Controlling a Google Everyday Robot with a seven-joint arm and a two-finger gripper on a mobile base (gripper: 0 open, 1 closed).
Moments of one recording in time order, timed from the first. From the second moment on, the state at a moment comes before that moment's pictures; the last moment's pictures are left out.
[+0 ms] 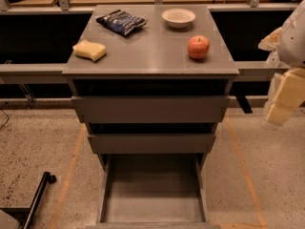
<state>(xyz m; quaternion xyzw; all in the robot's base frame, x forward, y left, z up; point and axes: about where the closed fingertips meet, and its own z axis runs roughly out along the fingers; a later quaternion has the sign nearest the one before) 0.438 -0.217 0.976 -0.60 0.78 -0.03 0.16</state>
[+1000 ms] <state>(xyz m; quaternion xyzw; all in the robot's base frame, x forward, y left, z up) 0.491 -0.210 0.975 -0.56 0.79 0.00 0.24</state>
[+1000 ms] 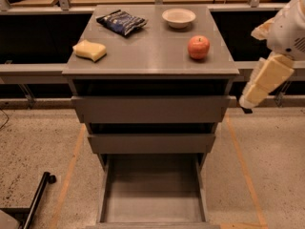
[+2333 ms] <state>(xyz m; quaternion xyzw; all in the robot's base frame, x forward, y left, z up) 0.576 -0.217 0.939 -0.42 0.84 0.09 0.33</state>
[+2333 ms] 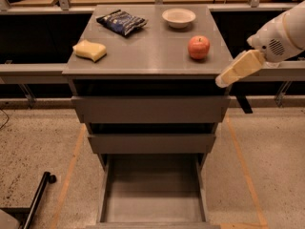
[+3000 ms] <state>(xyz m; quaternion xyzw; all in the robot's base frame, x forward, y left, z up) 0.650 -0.210 0.901 -0.41 0.83 0.12 0.36</state>
